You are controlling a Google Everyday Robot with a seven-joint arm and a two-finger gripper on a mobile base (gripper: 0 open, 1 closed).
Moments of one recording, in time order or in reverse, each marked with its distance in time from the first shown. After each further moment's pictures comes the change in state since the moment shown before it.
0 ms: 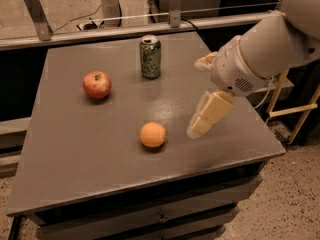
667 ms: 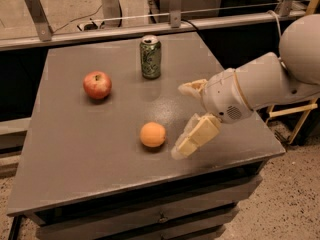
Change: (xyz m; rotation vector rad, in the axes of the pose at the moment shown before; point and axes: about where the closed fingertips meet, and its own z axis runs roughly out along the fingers) arm -0.008 0.043 0.038 -0.154 -0.264 0.087
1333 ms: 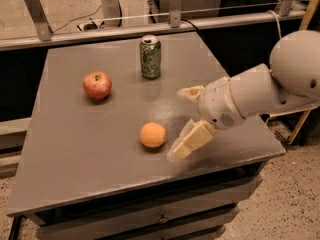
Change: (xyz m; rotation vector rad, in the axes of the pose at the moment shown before) arm 0.013 -0.006 0.018 0.026 -0.012 0.015
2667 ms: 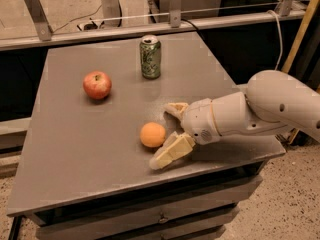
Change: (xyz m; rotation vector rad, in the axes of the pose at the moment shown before) arm 0.013 0.001 0.059 -0.048 -0.159 0.076
